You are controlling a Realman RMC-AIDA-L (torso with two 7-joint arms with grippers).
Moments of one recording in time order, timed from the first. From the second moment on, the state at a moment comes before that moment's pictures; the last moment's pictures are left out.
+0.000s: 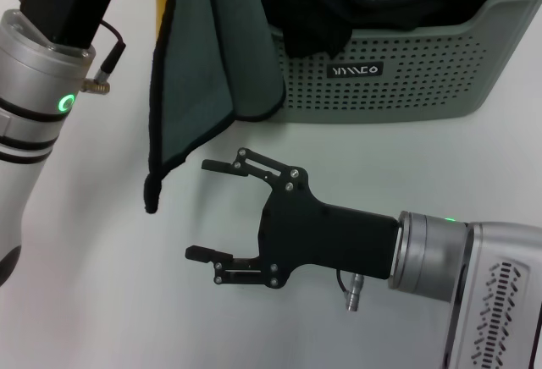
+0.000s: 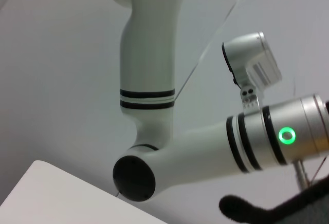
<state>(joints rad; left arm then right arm) -0.73 -2.11 0.88 -0.04 0.77 1.96 -0.50 0.33 2.03 -2.23 -0.88 2.63 1.04 -2.99</state>
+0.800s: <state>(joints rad) -0.74 -2.11 0.88 -0.04 0.77 1.96 -0.50 0.34 2.03 -2.17 -1.04 2.32 0.97 -2.99</state>
